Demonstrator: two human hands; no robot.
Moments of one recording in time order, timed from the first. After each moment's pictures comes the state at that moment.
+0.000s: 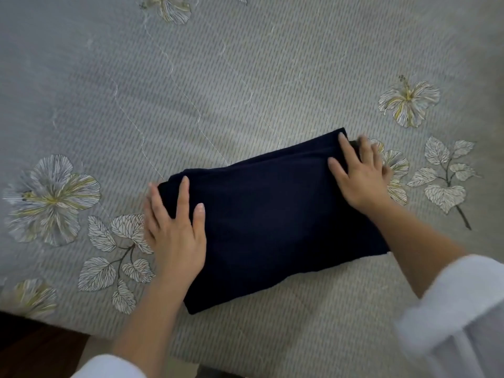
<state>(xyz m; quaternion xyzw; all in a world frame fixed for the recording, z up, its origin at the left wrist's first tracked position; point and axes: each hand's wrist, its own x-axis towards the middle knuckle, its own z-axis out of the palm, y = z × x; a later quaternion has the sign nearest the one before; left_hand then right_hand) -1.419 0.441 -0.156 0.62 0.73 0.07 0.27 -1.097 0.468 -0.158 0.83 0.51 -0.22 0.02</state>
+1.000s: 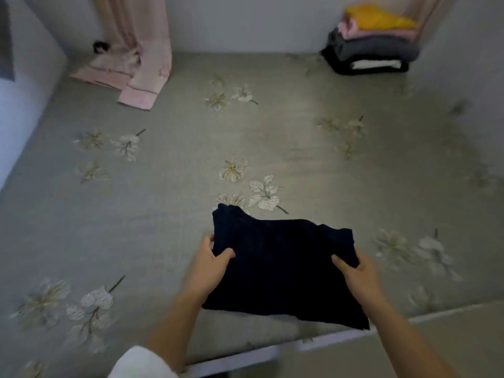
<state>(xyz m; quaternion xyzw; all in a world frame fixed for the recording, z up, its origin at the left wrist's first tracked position) -1.249 0.309 0.073 0.58 0.51 0.10 0.63 -1.035 0.104 0.087 0.83 0.12 -0.31 -0.46</state>
